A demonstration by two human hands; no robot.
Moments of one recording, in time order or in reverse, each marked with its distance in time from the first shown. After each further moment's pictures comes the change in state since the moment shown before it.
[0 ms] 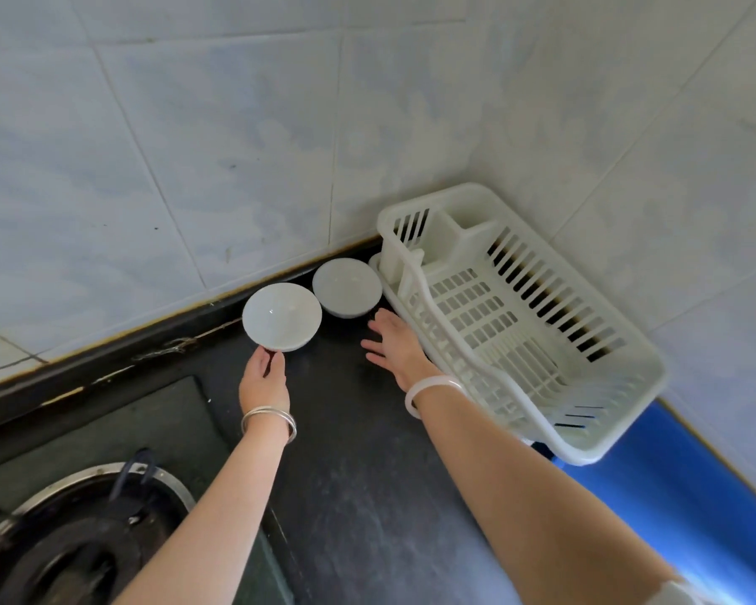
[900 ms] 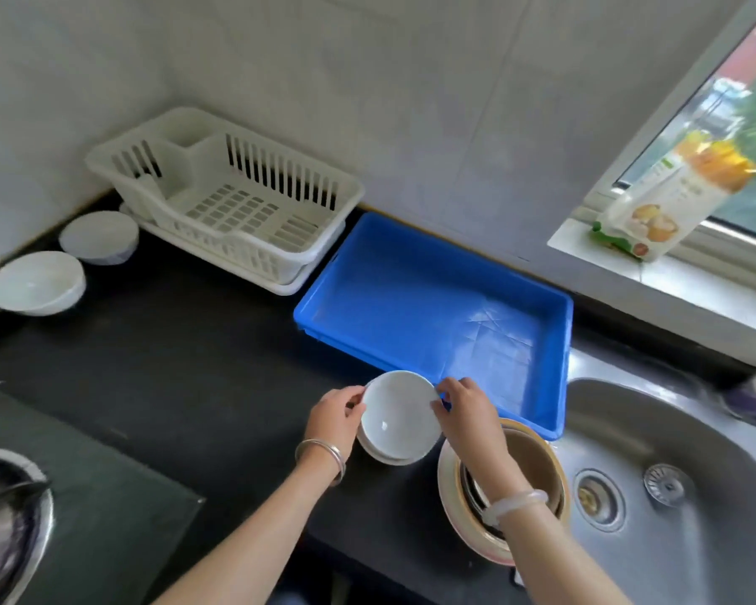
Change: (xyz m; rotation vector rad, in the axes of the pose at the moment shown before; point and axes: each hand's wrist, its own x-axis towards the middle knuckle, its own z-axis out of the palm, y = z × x) left_hand -0.354 -0.151 0.006 0.922 -0.986 0.466; right_hand -0.370 0.255 -0.229 -0.784 0.716 0.090
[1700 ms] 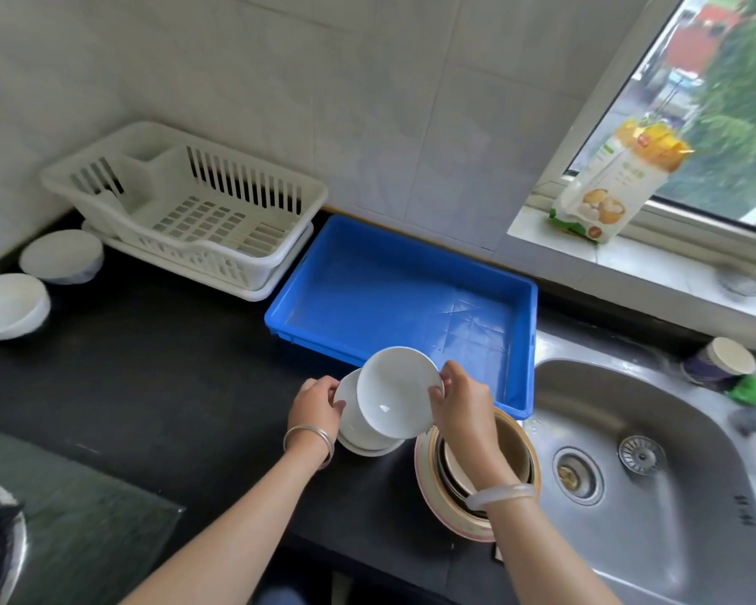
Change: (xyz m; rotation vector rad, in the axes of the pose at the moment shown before) left_hand 0.007 0.013 0.011 0.201 0.040 -0.020; right_hand -0.022 0.005 -0.022 0.238 0.211 0.135
